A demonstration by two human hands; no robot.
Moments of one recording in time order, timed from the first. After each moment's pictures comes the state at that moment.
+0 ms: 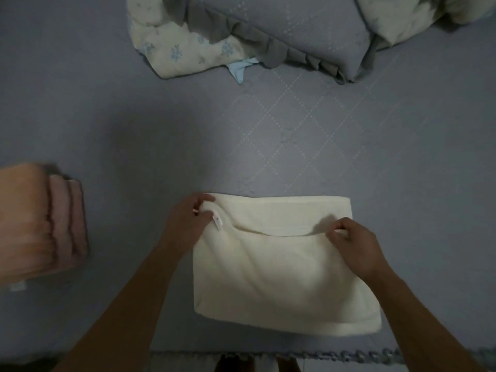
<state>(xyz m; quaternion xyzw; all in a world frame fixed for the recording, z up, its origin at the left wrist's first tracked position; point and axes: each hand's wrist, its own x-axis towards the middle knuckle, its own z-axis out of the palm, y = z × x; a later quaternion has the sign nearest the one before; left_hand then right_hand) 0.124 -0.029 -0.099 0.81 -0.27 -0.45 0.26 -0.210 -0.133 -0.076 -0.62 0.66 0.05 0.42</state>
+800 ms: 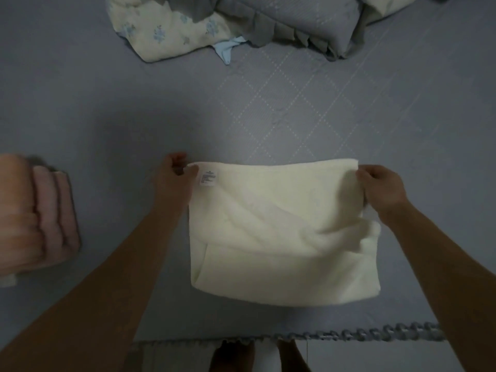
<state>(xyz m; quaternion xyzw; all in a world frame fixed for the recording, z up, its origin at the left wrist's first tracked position) 0.138 -0.069 -0.122 0.86 -0.19 -0.33 0.35 -0.231 -0.207 -0.098 -0.51 0.76 -0.07 0.40</state>
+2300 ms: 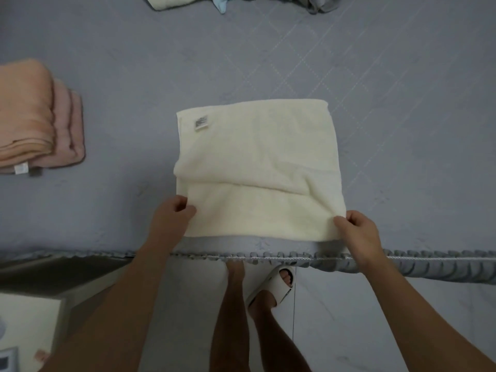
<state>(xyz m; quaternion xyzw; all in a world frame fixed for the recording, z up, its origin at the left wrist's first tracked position) 0.006 0.168 -0.087 0.85 -0.21 -0.42 0.23 -0.355 0.038 -0.087 -0.46 0.73 -0.10 0.50</state>
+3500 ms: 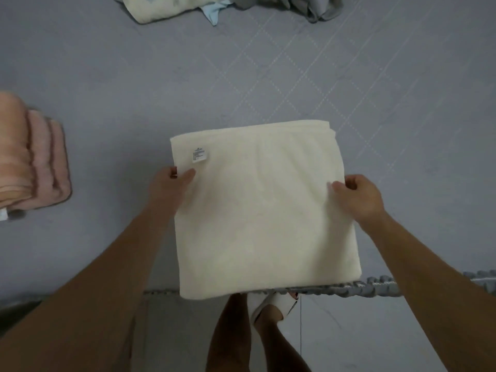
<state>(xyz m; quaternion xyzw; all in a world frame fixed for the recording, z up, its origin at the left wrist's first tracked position) 0.076 0.040 -0.118 0.85 -0.13 -0.41 0.30 -0.290 -0.085 -0.105 -0.53 0.75 -0.04 0.40</state>
